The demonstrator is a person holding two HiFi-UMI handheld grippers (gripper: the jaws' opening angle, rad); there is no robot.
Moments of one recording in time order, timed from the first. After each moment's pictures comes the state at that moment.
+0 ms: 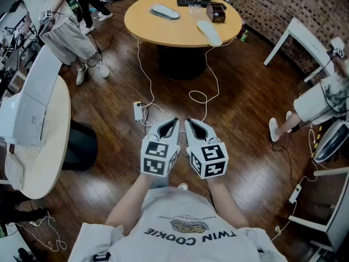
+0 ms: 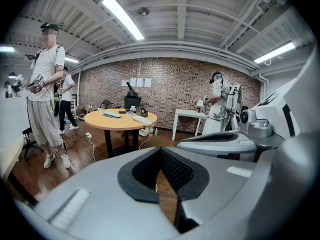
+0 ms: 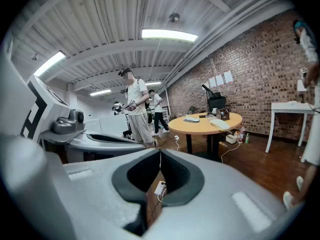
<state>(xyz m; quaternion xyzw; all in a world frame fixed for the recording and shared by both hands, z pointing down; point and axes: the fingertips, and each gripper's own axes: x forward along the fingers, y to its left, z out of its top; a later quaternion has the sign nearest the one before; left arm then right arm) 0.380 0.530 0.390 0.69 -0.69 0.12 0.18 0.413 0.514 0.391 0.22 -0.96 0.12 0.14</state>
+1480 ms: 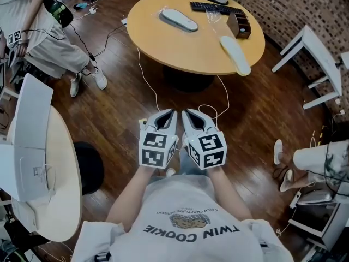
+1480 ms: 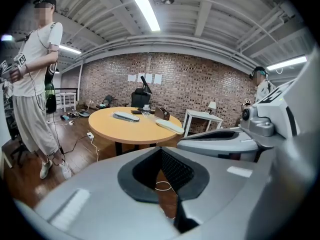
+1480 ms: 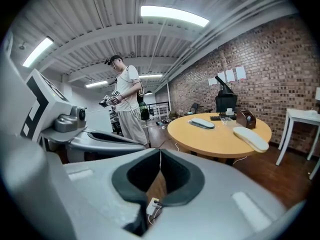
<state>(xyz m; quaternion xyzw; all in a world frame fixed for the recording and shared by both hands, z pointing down) 0.085 0.361 0.407 0.69 -0.68 0.11 0.21 0.116 0.345 0.405 0.22 -0.95 0.11 0.18</state>
